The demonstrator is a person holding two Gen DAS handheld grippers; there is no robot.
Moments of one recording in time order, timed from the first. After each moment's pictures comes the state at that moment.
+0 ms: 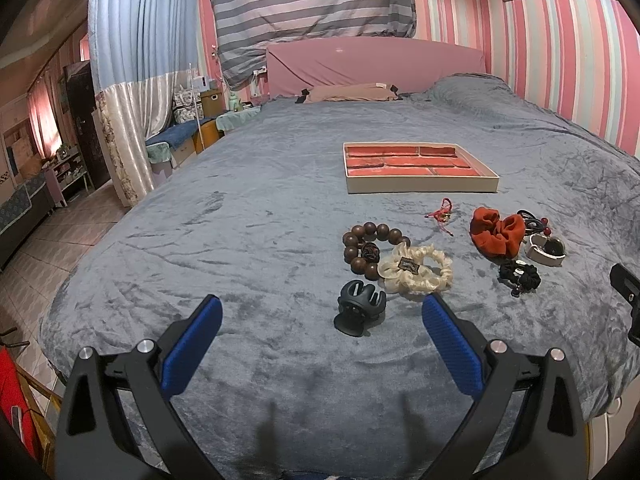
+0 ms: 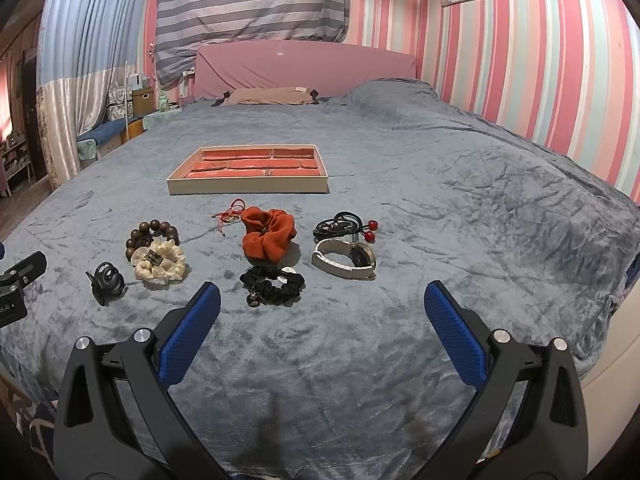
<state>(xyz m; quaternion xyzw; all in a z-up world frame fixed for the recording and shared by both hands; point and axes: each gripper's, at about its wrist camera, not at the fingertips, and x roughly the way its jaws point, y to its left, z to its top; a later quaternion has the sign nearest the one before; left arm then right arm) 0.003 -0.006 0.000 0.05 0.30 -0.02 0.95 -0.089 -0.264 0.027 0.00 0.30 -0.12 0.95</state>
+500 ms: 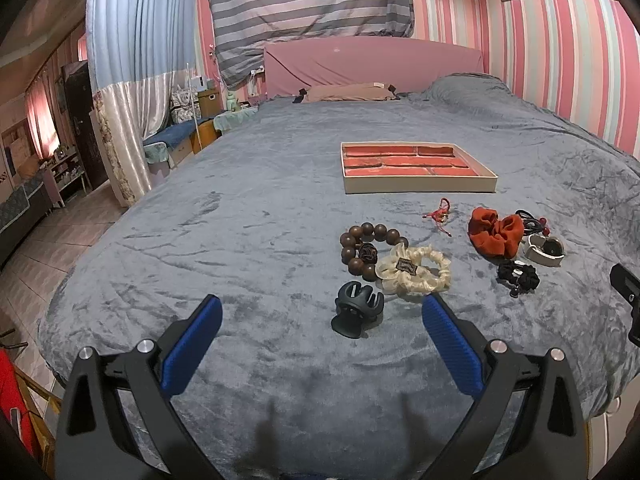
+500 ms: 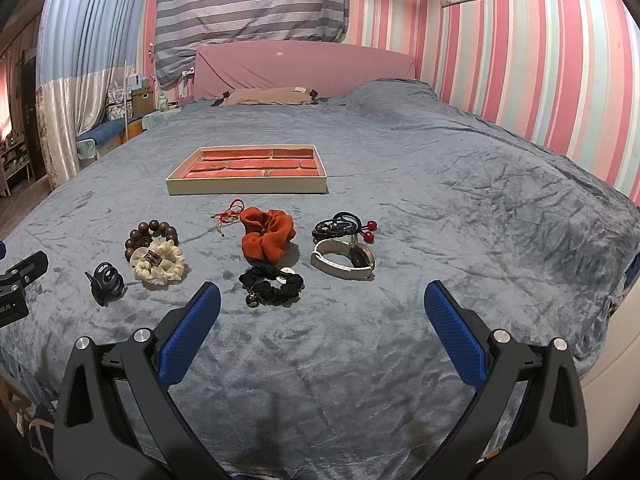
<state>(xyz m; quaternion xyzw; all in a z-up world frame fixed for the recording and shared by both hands) 0.002 -0.009 -0.002 0.05 0.30 -0.03 0.95 -0.089 -0.263 0.028 0.00 0.30 -0.12 0.95</state>
